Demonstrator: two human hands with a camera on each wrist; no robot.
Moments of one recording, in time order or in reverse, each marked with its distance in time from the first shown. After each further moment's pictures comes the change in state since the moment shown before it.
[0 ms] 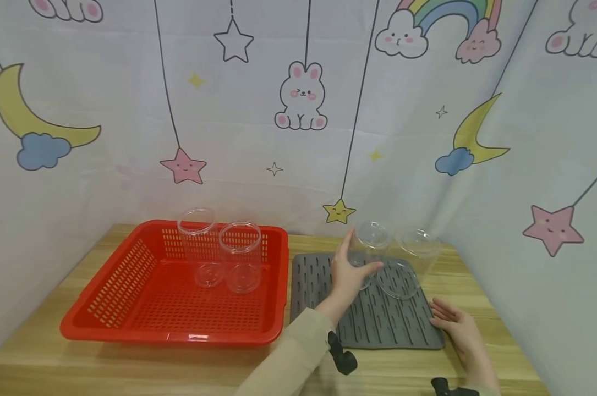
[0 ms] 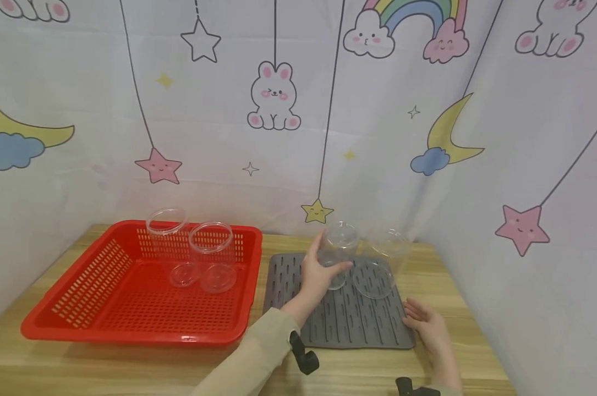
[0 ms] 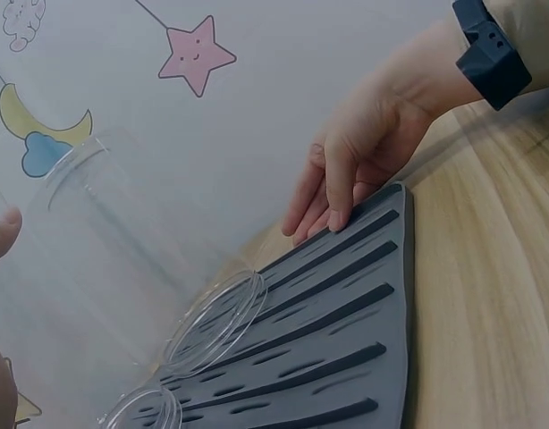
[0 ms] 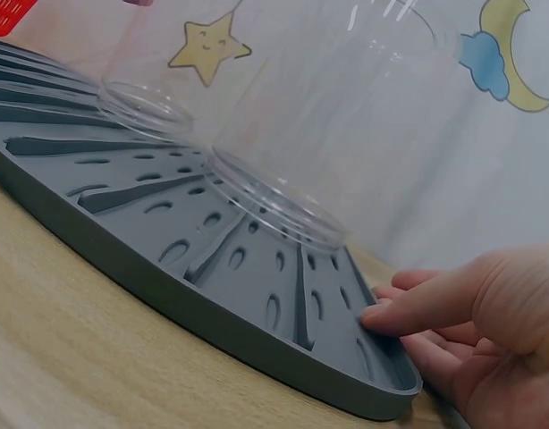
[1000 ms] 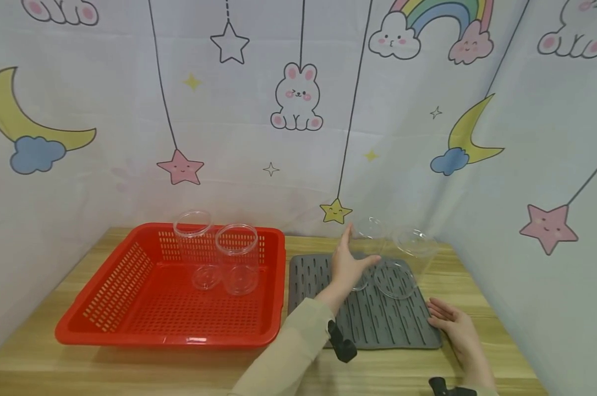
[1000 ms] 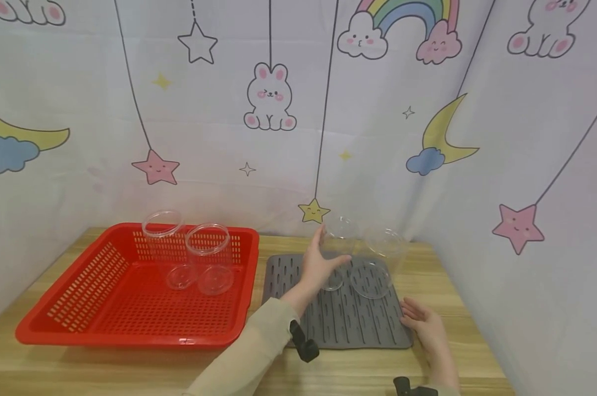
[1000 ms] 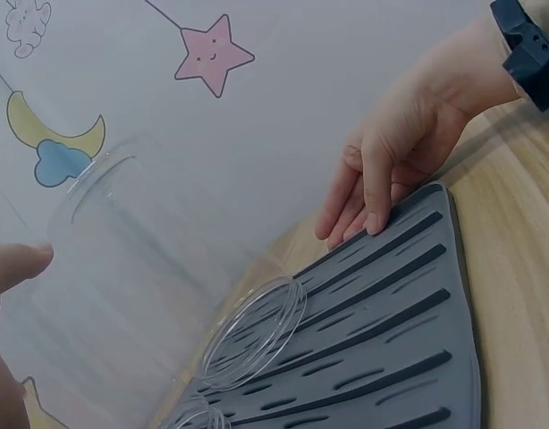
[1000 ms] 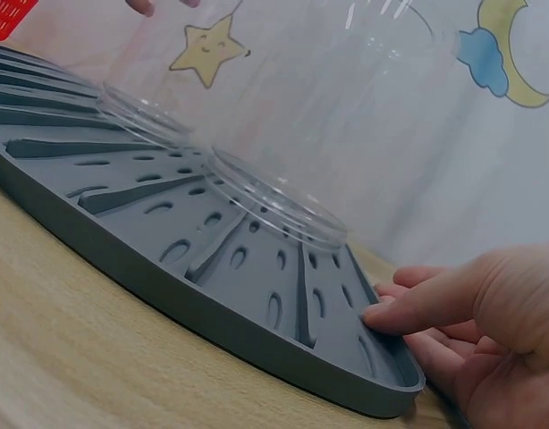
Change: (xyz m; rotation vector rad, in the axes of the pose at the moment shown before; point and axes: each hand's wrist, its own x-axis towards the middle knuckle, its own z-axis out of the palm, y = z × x) left_hand 0.015 0.013 0.004 0.132 -0.077 -0.075; right_hand 0.001 0.001 -0.001 -0.021 0.014 0.020
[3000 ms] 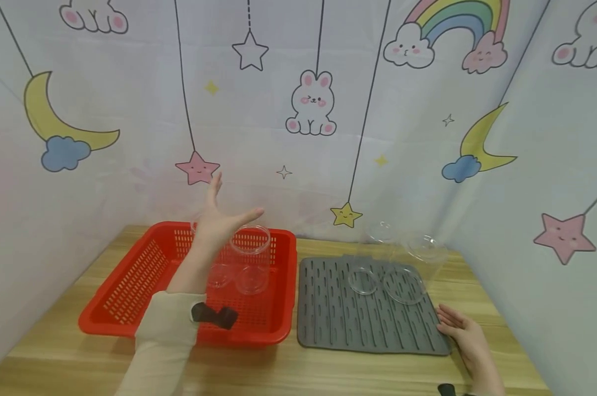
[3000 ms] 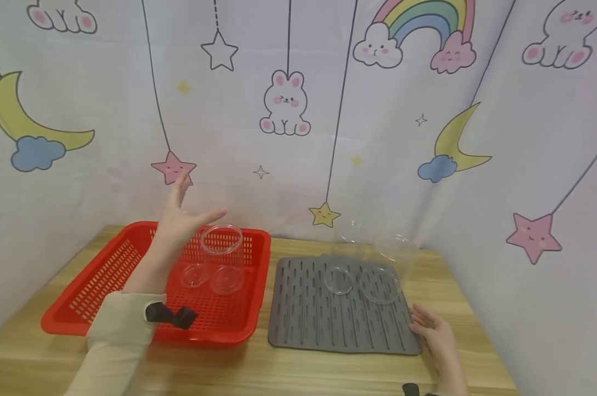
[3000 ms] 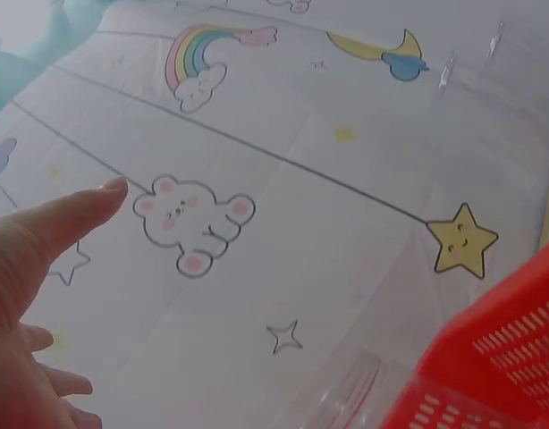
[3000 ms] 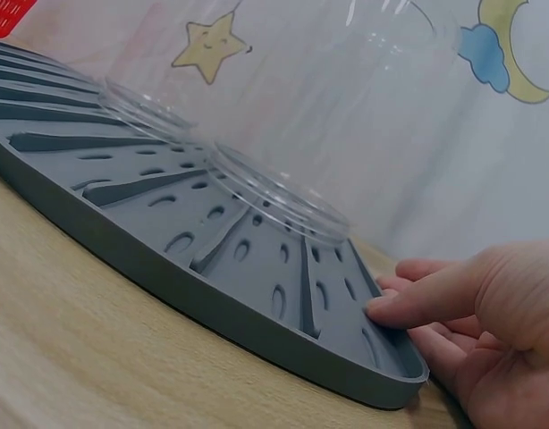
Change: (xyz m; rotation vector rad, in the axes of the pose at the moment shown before) left_hand -0.021 0.081 -0.271 0.194 0.167 0.046; right_hand 0.002 0.003 0.003 0.038 -0.021 -0.025
